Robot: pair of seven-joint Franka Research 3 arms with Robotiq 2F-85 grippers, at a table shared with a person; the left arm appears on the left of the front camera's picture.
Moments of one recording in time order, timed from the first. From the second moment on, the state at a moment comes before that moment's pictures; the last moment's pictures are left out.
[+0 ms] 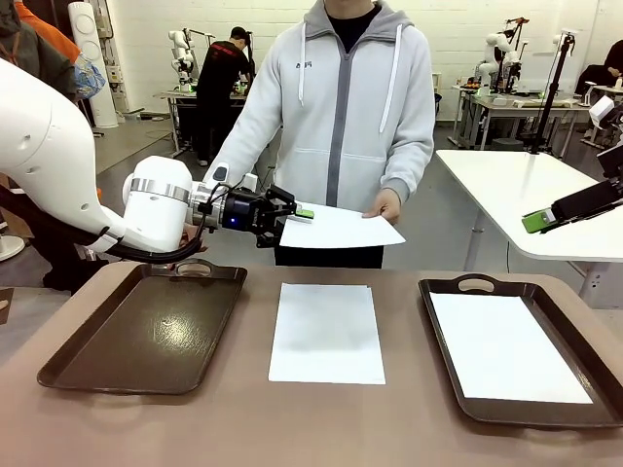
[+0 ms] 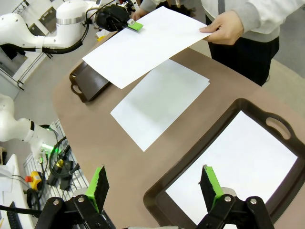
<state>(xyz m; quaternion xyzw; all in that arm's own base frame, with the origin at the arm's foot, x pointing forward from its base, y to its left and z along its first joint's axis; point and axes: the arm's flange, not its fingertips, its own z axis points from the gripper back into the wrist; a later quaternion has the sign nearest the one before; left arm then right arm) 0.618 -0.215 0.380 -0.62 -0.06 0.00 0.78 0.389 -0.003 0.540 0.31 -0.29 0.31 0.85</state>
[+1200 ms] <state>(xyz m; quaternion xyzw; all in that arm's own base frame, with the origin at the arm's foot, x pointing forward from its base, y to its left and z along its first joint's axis) 0.618 -0.197 0.380 -0.60 -0.08 0.03 0.79 0.389 -0.003 0.540 0.31 -0.29 0.31 0.85</state>
